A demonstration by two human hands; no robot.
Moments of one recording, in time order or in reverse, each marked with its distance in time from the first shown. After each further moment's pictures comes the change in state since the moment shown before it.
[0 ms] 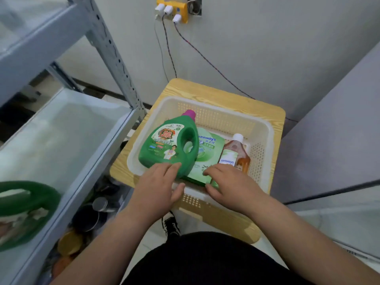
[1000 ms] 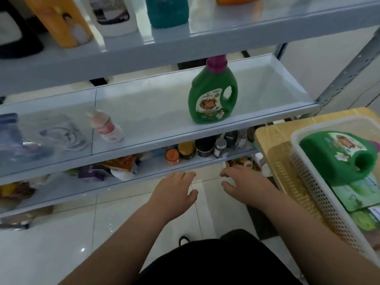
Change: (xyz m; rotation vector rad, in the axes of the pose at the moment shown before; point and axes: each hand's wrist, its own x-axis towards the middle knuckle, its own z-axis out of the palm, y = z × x) left_hand -0.380 -0.017 0.029 -0.145 0.079 -0.974; right_hand -0.024 -0.273 0.126 -0.228 -0.395 -0.705
